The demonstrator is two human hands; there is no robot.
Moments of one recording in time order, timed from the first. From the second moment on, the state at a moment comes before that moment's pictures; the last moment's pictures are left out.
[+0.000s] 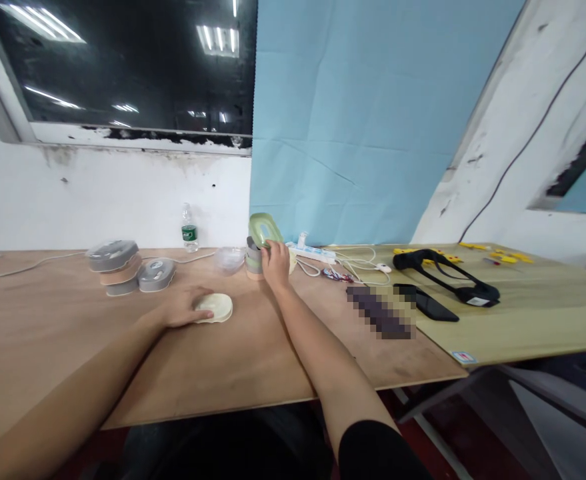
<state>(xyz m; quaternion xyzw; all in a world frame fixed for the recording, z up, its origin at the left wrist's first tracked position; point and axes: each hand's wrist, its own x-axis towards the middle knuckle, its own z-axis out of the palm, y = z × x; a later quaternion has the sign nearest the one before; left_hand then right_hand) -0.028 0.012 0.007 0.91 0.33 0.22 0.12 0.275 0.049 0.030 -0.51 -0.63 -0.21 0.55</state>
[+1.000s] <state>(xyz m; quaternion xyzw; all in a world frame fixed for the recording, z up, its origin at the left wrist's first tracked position) -0.025 0.014 -0.001 0.92 0.37 0.13 0.10 0.266 0.065 0.050 -0.55 -0.67 -0.17 0.48</state>
